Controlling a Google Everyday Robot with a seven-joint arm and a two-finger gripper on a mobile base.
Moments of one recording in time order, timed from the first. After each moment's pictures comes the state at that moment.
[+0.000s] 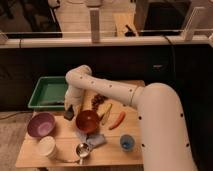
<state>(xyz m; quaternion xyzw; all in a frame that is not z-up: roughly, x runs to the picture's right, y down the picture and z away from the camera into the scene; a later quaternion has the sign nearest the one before) -0.197 0.114 0.818 -0.25 -0.34 -0.42 0.80</state>
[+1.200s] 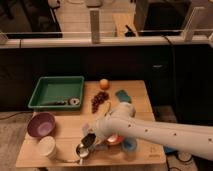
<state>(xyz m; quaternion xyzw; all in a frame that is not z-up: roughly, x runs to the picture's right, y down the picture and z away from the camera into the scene) -0.058 0.217 0.706 -0.14 -0.33 -0.26 0.90</state>
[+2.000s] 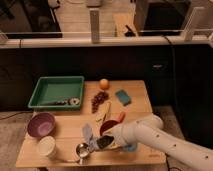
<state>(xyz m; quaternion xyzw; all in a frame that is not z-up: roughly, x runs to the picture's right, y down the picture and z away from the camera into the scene) 0.015 0.238 0.715 -0.13 -0.35 -0.12 0.92</state>
